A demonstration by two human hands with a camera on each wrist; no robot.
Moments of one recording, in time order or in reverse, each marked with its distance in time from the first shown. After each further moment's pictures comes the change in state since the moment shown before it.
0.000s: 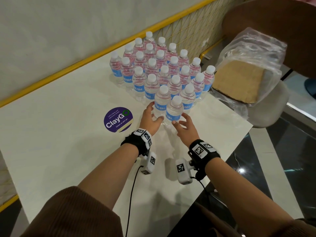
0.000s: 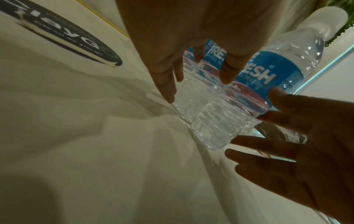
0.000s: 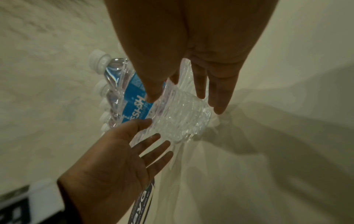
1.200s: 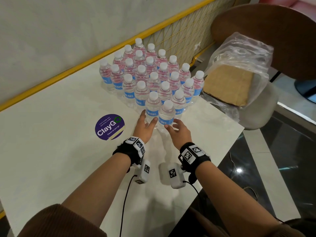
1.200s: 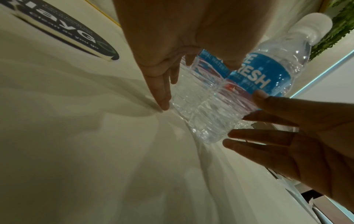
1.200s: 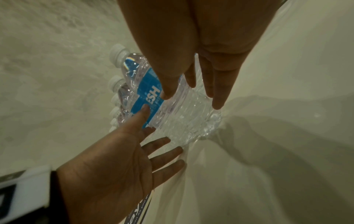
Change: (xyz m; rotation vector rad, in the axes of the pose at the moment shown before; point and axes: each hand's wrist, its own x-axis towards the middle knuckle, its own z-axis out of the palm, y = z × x) left_hand -0.008 0.012 0.006 0.023 -0.041 -0.039; right_hand 0.004 -0.013 -0.007 -0.141 0.038 0.020
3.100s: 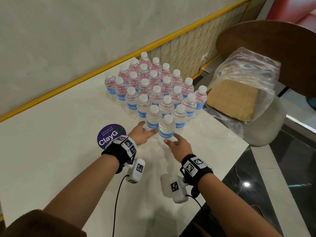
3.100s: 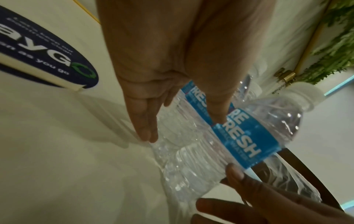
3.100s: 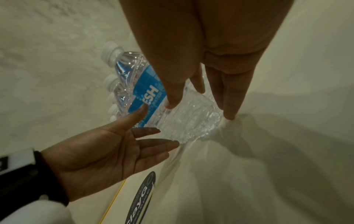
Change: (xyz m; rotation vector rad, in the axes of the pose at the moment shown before) left_hand 0.042 0.005 -0.026 0.169 -0.135 -0.219; right_hand 0.027 0.012 -0.001 -0.165 -0.157 0.047
